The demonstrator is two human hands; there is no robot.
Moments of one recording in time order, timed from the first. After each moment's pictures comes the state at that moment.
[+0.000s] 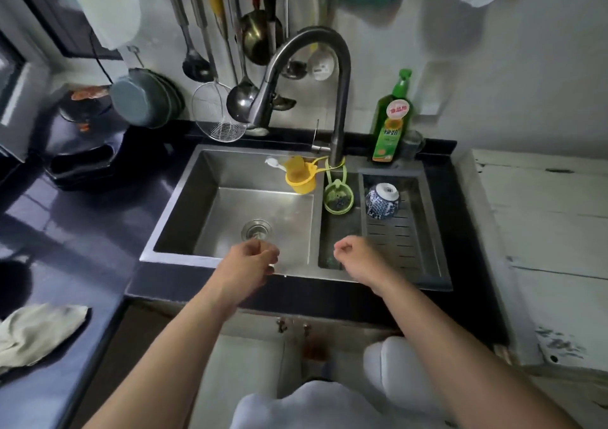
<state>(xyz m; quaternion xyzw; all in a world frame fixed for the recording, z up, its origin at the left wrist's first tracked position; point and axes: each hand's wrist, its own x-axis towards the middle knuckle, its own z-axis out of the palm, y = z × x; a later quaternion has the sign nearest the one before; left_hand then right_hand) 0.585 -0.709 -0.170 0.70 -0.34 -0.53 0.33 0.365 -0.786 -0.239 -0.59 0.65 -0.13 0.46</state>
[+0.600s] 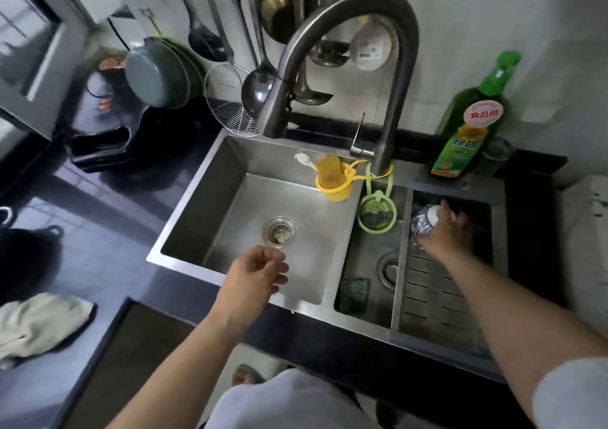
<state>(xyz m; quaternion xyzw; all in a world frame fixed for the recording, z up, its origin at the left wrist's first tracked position) 0.570 -0.814 -0.209 0.77 -0.25 -0.46 0.37 0.263 -1.043 -0.383 -0.60 0.76 0.00 0.25</state>
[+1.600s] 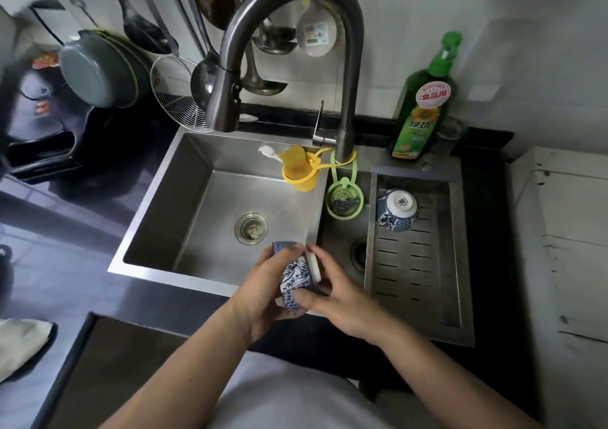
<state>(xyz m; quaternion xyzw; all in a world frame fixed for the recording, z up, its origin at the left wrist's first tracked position) 0.518 -0.834 -0.229 0.61 -0.13 -0.70 0.35 0.357 -0.855 -0.262 -0.54 0.44 -0.15 0.71</state>
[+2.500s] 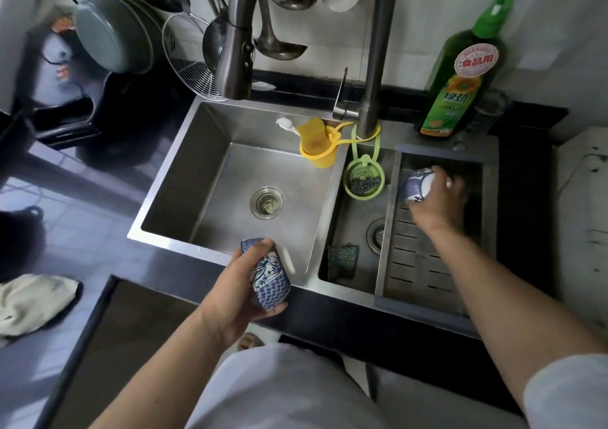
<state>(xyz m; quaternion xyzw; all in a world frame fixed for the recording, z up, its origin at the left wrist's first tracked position) 0.553 -0.792 -0.251 0.64 -0.04 -0.66 0.40 0.267 -1.020 -0.363 -0.57 0.77 -0.11 0.26</state>
